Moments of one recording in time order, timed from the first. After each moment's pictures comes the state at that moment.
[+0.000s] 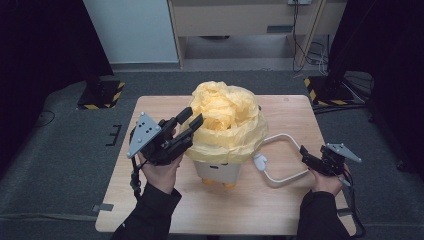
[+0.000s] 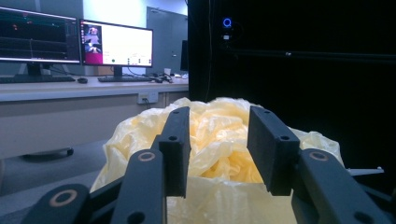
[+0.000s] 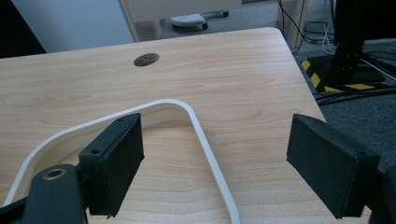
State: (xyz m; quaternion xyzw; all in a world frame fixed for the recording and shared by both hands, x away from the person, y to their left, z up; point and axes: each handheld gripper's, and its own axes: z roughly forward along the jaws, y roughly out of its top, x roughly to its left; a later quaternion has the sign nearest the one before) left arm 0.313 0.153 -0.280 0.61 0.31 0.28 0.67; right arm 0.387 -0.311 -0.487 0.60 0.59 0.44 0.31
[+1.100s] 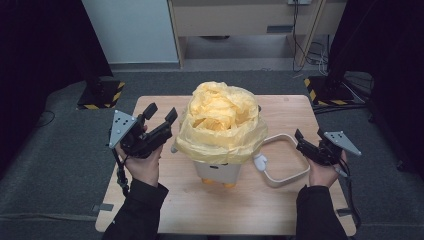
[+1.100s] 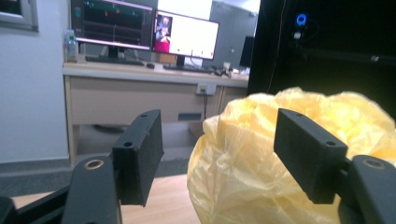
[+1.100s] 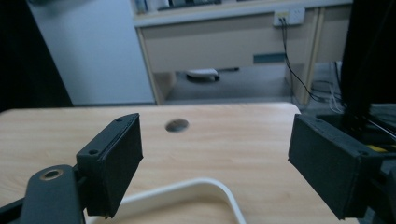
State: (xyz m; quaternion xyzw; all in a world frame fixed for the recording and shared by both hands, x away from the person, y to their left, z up) left arm 0.335 0.196 -0.297 0.57 0.43 0.33 0.61; right arm 0.391 -0.279 -0.431 0.54 0.56 0.51 0.37
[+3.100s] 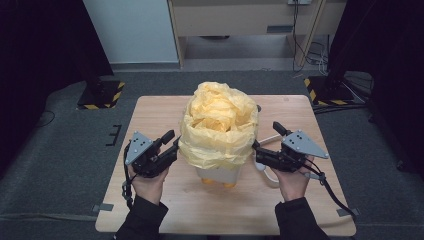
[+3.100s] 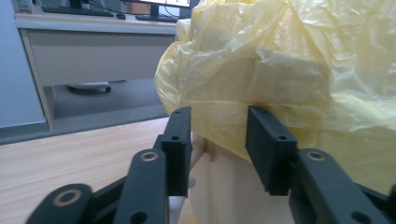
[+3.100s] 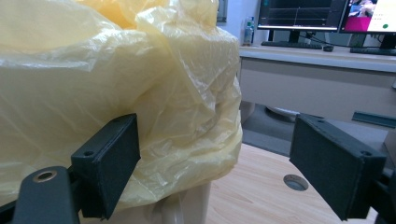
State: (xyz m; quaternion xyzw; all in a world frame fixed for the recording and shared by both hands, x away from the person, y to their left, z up) left arm 0.321 0.193 -0.352 0.65 0.41 0.28 0.58; right arm 0.341 -0.163 -0.361 0.37 0.65 0.58 0.33
